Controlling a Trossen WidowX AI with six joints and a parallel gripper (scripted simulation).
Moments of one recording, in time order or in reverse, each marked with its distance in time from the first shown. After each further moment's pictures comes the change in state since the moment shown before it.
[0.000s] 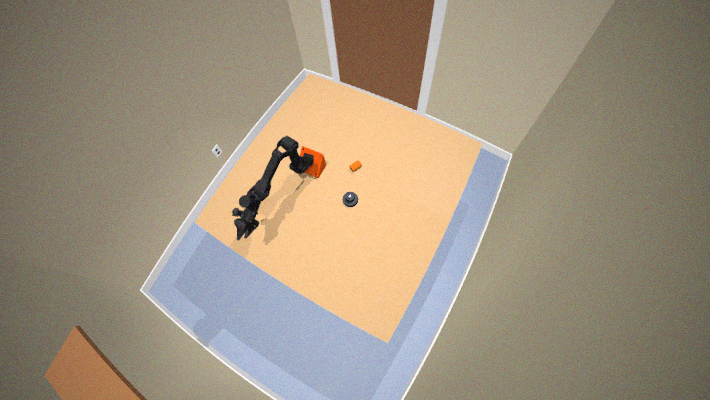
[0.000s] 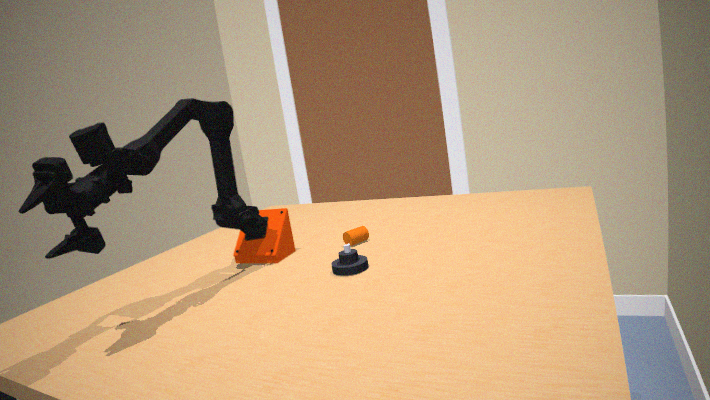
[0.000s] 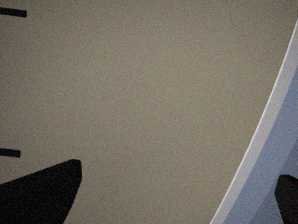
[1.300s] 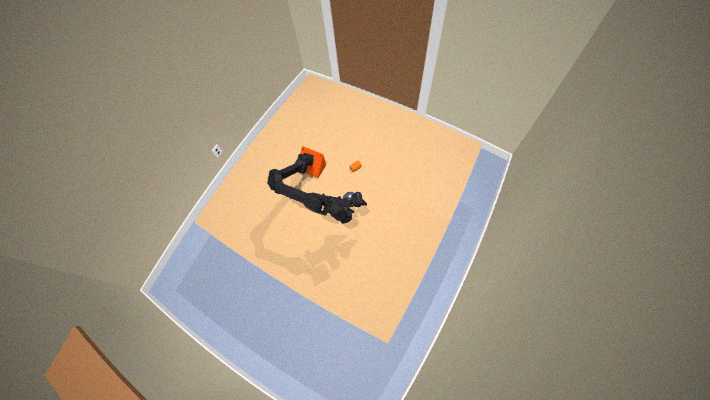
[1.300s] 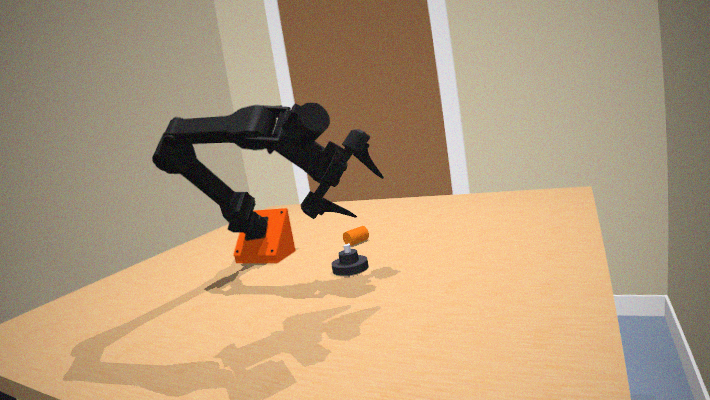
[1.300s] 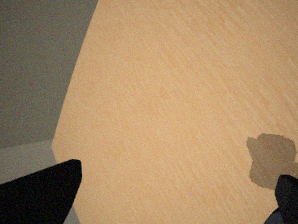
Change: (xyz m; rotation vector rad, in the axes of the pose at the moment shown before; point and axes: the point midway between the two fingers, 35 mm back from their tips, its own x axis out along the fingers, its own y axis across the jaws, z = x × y) arm -0.299 -0.088 -0.440 -0.994 1.832 -0.112
